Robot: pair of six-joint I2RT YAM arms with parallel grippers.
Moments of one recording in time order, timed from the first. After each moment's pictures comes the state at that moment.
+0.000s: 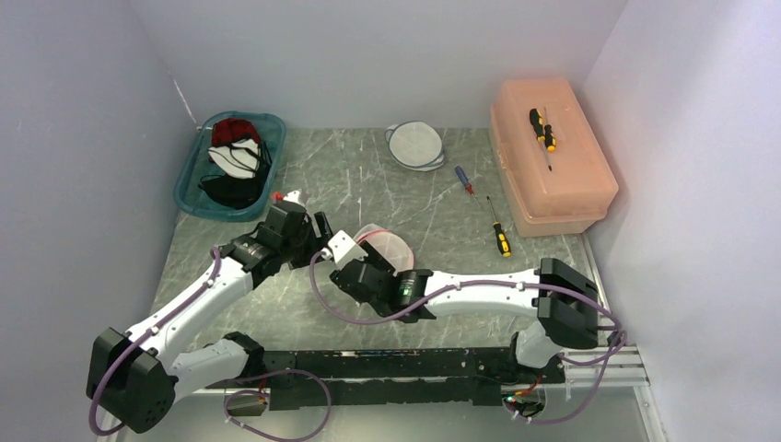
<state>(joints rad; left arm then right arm) -0.52 1.06 0.77 -0.50 -0.01 -0.75 1.31 1.59 1.06 -0.22 0.62 0.15</state>
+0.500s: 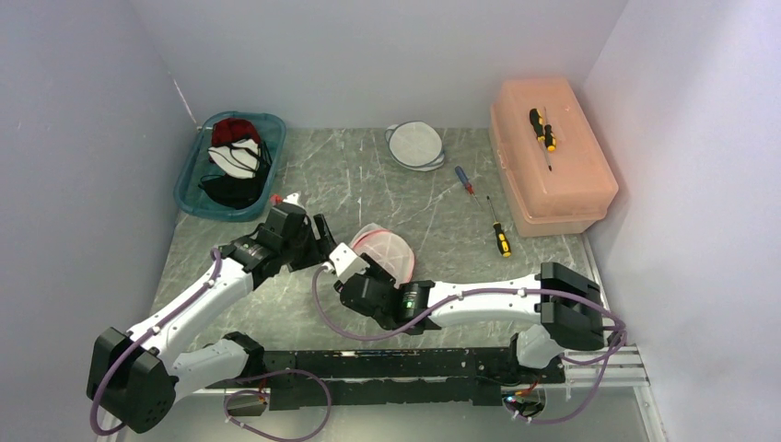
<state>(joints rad) -0.51 1.06 0.76 -0.51 0.00 -0.76 1.37 1.55 0.99 -0.16 0.67 0.13</state>
